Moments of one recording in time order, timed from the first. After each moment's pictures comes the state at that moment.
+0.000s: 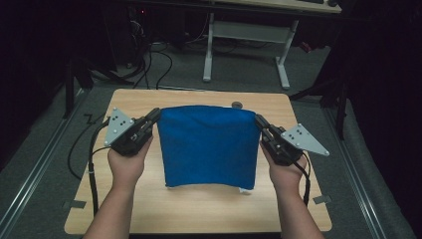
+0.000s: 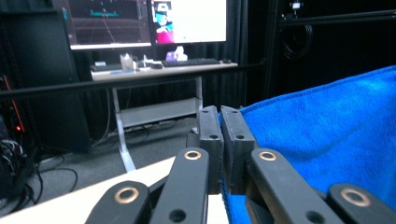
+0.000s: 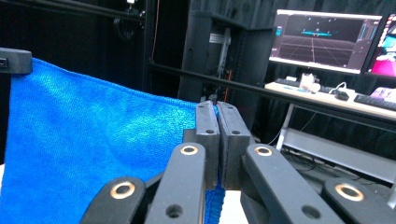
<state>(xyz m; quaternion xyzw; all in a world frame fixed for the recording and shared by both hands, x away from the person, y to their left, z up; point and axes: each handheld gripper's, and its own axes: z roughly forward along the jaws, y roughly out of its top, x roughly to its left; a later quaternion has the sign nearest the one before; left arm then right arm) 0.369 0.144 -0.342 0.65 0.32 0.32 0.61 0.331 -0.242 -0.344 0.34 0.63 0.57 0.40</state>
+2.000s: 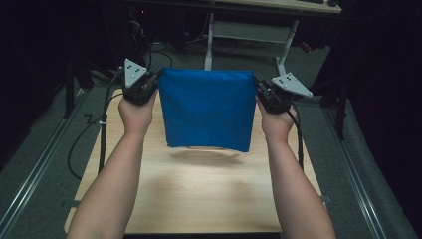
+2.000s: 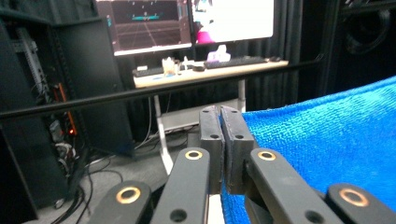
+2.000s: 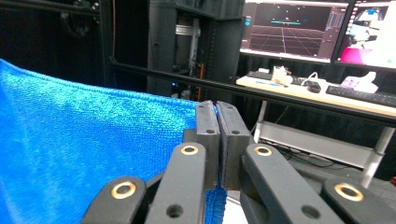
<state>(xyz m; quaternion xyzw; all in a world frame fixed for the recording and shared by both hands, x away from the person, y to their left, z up) 0.500 0.129 -0.323 0.65 0.36 0.38 0.56 0.458 -0.242 -0.315 0.40 0.62 0.54 0.41</state>
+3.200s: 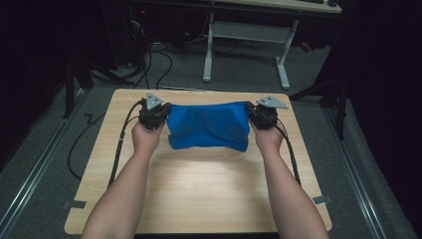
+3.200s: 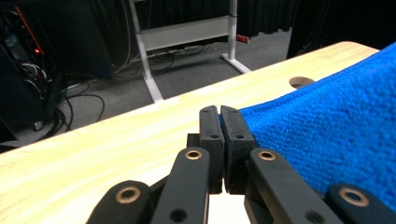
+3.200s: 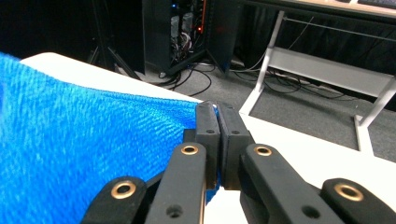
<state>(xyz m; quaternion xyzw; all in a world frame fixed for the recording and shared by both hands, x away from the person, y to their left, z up) 0.520 0.118 -0.445 0.73 0.40 0.29 0.47 0.490 -0.251 -0.421 0.45 0.69 0.45 0.34</state>
